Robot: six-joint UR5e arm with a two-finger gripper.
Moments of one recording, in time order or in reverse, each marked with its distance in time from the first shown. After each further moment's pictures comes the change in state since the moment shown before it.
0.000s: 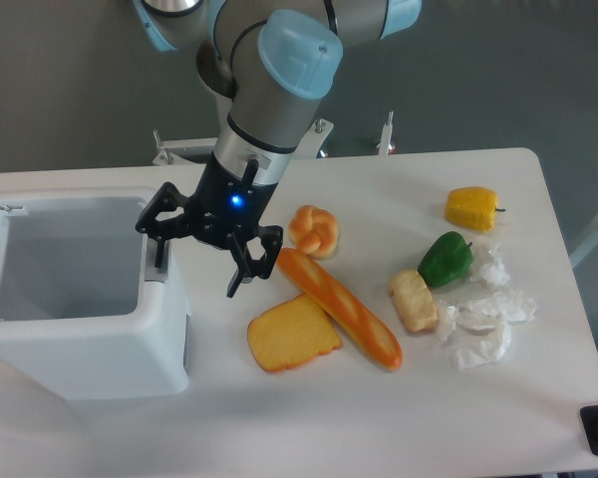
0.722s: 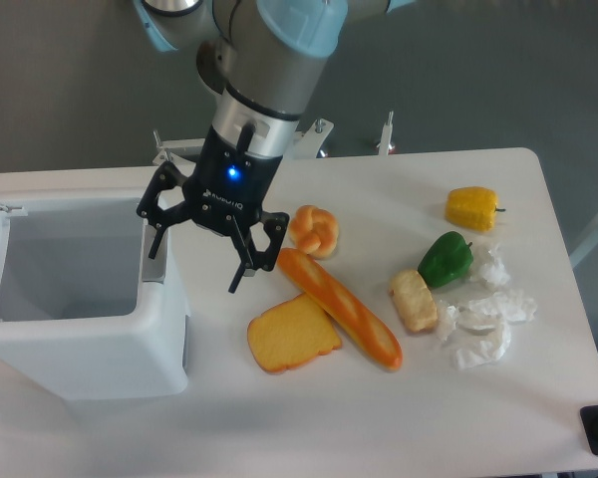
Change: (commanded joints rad) arm 0.014 0.028 0.080 0.052 0.043 0.259
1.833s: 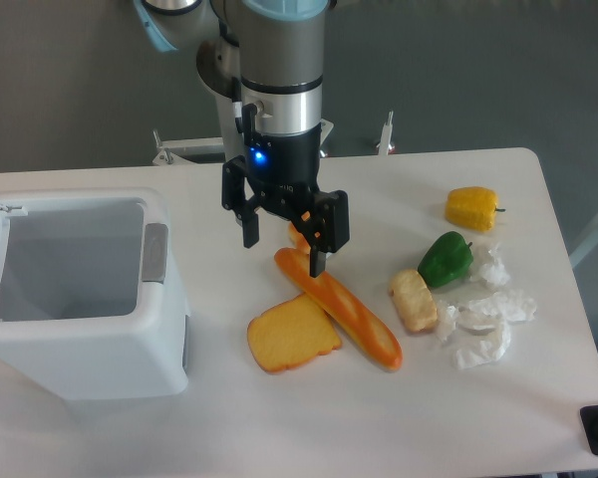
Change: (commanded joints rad) arm -0.005 0.009 -0.026 0.009 0.379 0.303
